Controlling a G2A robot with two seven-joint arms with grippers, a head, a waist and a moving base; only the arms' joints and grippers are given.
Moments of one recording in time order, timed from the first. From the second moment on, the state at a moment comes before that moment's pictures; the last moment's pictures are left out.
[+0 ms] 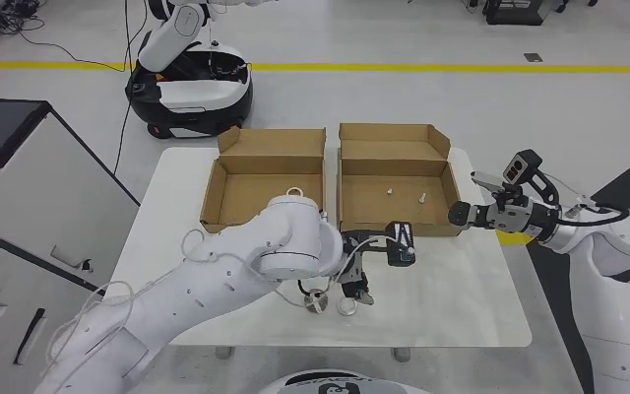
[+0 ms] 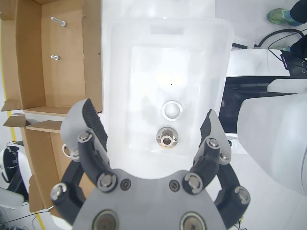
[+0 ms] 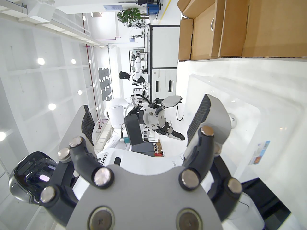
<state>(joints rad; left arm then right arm) 0.78 -1.25 -0.55 -1.93 0.66 -0.41 -1.40 -1.54 -1.00 1.86 -1.74 0.51 0.35 1.28</state>
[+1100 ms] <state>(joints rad) 0.70 -1.34 -0.32 -1.64 0.60 -0.39 -1.43 -1.54 -1.00 1.86 -1.74 0.51 0.35 1.28</state>
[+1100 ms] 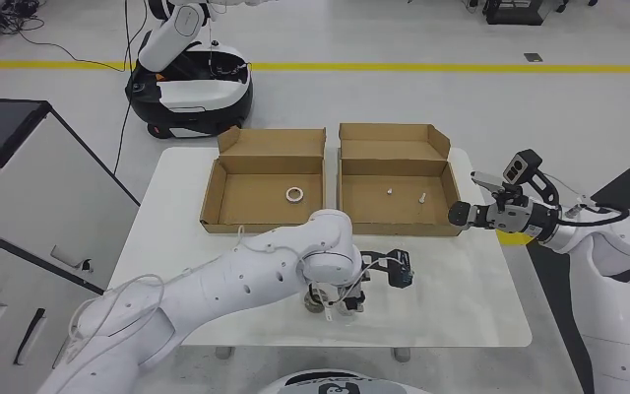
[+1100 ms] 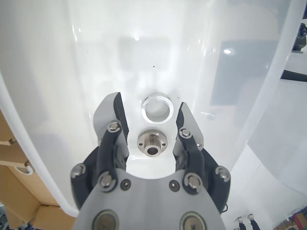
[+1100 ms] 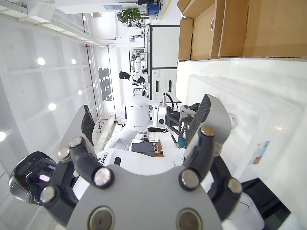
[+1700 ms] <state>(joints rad) 0.72 -1.33 -0.31 -1.59 0.62 -0.40 -1.42 -1.54 -1.00 1.86 -1.74 0.51 0.35 1.28</state>
